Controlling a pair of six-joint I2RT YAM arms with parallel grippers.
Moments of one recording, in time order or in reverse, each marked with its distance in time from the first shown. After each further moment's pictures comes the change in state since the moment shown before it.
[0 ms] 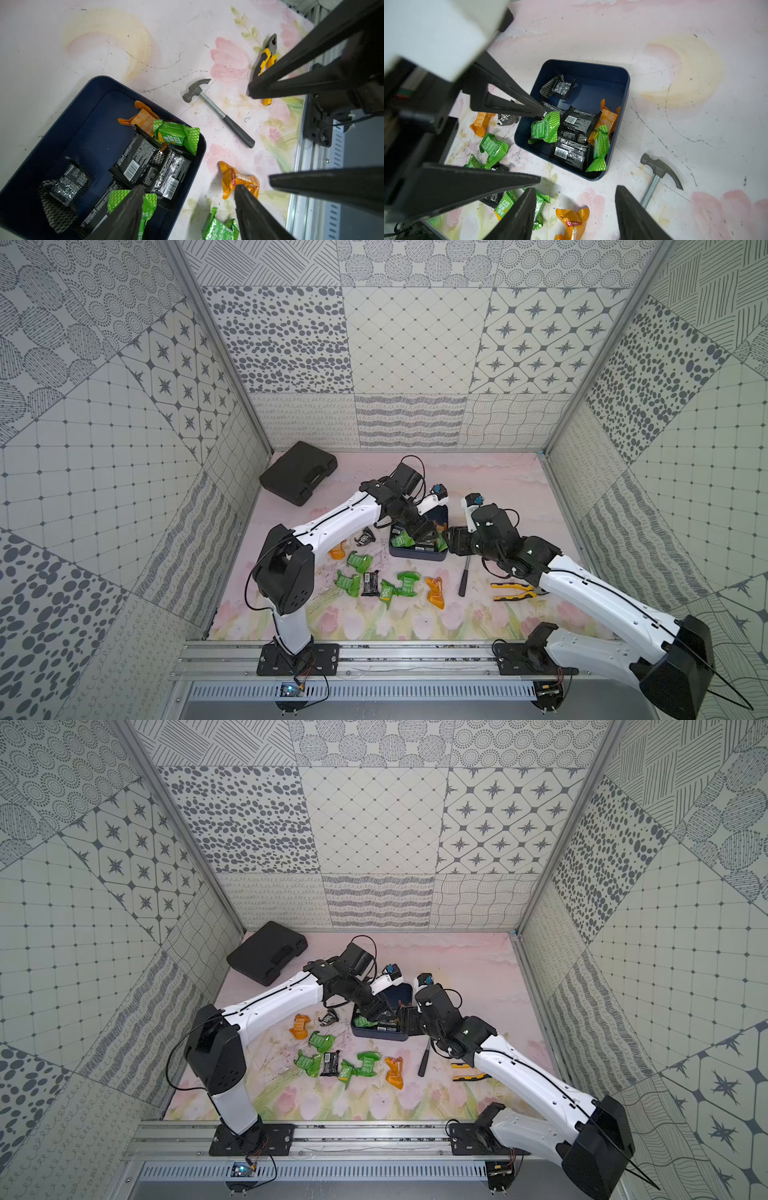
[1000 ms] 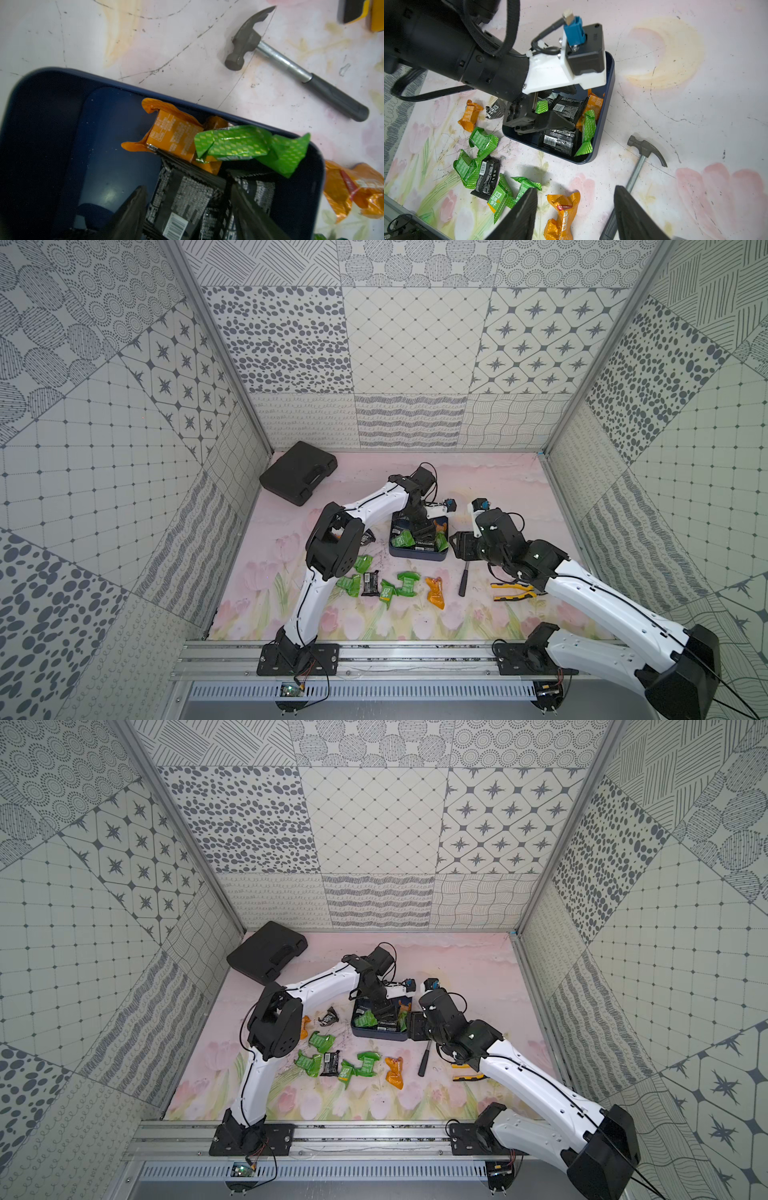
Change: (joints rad) left arm 0.017 0.417 0.322 -0.145 -0.088 0.333; right arm -0.005 -0.041 -0.013 -0.078 0.018 0.032
